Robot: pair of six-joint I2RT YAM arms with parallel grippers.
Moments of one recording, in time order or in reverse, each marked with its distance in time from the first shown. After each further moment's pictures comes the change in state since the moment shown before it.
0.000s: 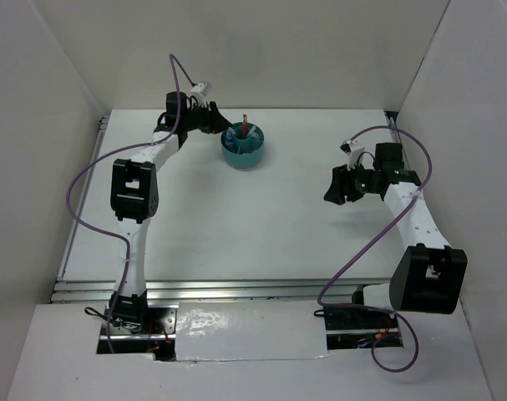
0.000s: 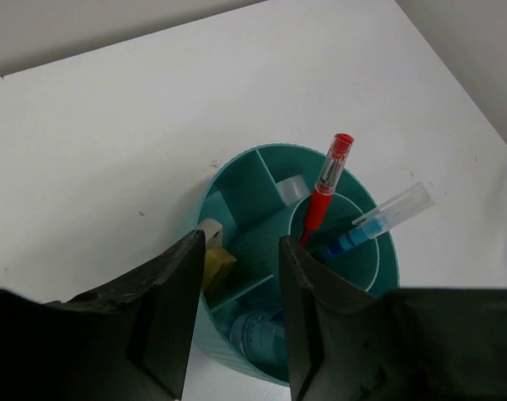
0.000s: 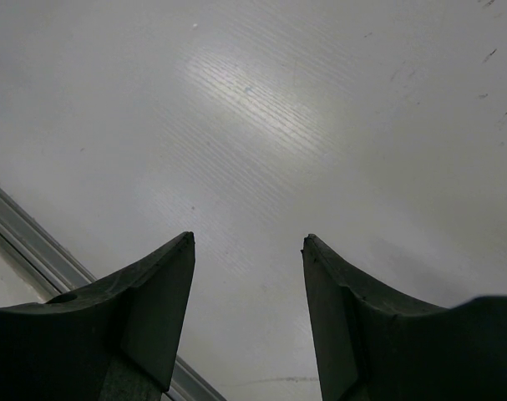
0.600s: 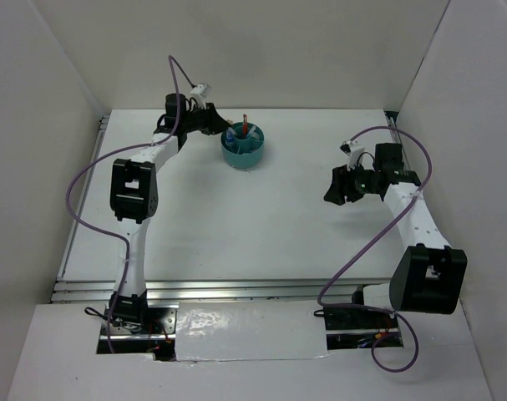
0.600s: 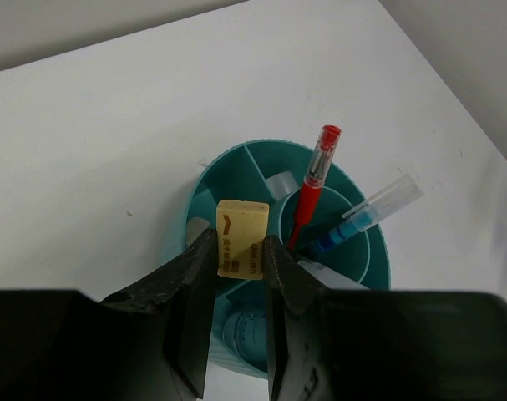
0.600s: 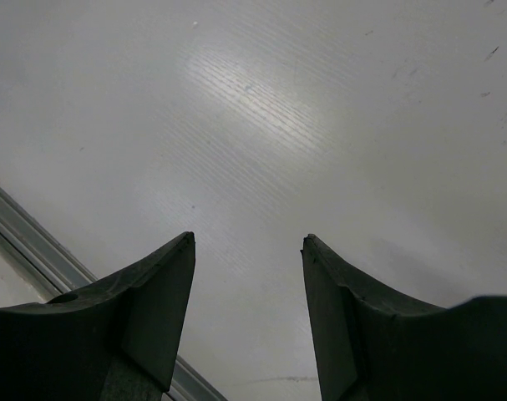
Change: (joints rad) left arm 0.008 -0.008 -0.027 0.051 0.042 -0.014; right arm 0.000 -0.001 -0.004 0.000 0.000 0.000
